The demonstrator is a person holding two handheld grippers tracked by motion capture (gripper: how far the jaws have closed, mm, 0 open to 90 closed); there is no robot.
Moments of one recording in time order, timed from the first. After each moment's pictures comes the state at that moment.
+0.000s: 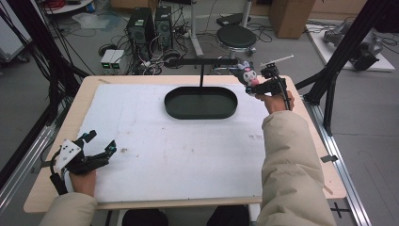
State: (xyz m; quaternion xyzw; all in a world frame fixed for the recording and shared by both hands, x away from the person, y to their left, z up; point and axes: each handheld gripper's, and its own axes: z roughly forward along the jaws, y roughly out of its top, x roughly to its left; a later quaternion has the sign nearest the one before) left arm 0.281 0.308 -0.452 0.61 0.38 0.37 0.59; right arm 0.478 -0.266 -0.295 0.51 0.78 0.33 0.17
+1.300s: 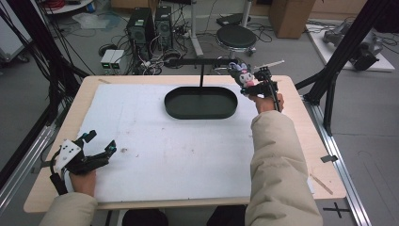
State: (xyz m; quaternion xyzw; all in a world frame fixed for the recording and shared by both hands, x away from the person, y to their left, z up) left arm 0.281 0.308 -0.452 0.61 0.39 0.37 0.59; right arm 0.499 -0.254 -0.327 0.53 0.76 0.33 0.18
